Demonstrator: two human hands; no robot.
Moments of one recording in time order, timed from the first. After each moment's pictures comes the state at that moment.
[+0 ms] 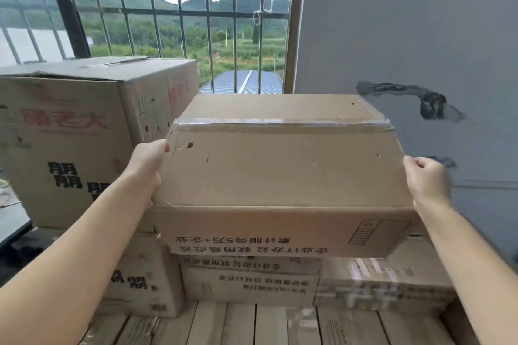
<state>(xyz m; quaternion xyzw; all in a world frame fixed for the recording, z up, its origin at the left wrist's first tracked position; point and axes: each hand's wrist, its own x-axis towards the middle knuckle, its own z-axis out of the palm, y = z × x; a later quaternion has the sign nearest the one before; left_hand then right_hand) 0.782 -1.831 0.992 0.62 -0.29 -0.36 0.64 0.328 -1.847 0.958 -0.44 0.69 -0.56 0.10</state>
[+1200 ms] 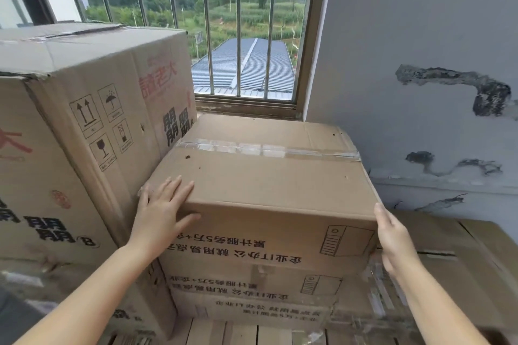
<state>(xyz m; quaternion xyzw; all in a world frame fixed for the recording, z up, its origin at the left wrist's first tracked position) 0.809 -1.932 0.856 0.69 -0.70 0.07 0.17 0.388 -1.963 0.837 -0.38 0.64 -0.52 0.42</state>
